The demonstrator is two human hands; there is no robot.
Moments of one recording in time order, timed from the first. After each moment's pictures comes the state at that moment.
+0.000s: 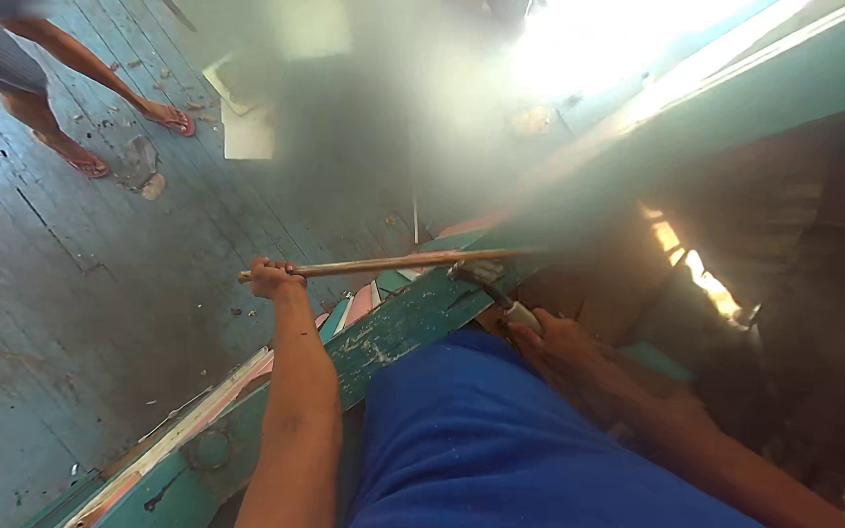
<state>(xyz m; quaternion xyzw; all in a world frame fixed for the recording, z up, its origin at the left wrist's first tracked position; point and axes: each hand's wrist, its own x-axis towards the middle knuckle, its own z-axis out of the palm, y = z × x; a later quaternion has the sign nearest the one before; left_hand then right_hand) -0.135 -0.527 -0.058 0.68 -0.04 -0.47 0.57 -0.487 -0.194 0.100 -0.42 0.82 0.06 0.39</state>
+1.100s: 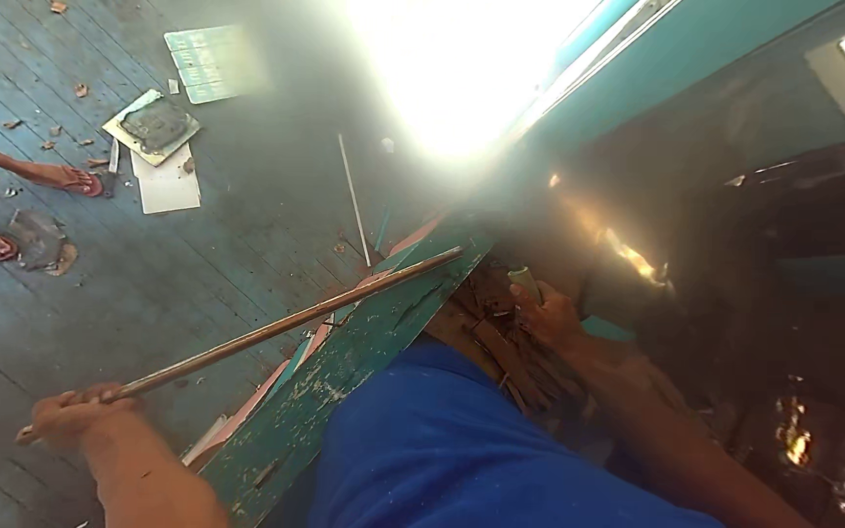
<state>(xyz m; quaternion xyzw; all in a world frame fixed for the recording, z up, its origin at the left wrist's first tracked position) 0.013 -0.531 -0.021 0.66 -0.16 -0.43 0.60 -0.544 -0.172 0.133 -0.27 0.92 -0.16 0.24</state>
